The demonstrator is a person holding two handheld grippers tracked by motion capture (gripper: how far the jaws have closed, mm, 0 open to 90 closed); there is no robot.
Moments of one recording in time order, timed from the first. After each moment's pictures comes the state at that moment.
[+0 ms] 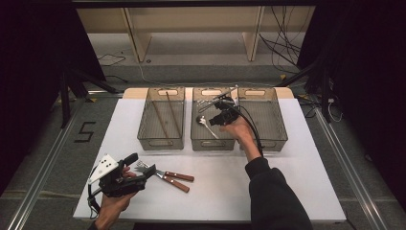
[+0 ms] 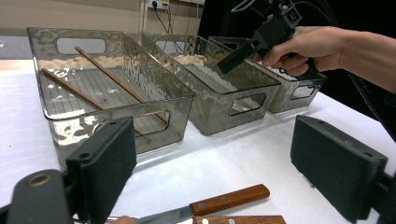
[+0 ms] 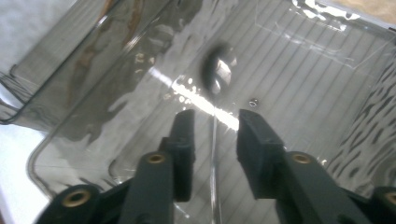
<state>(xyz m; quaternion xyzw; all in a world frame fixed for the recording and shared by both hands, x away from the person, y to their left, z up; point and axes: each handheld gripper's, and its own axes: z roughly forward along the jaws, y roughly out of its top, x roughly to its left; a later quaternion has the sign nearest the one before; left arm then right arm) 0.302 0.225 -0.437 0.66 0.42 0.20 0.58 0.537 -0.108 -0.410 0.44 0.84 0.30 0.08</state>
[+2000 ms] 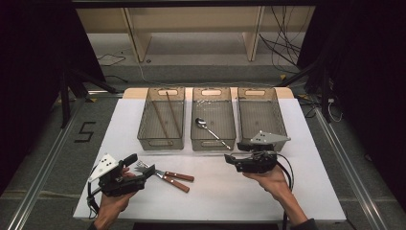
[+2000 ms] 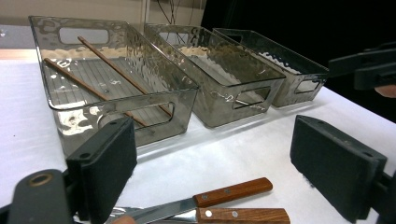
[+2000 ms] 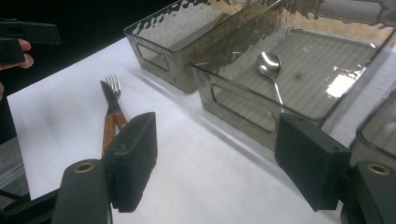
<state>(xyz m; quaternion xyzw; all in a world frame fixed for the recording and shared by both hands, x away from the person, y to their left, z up) 0.304 0.226 -0.437 0.67 0.43 0.19 0.57 0.363 -0.193 -0.410 0.36 0.79 0.49 0.11</state>
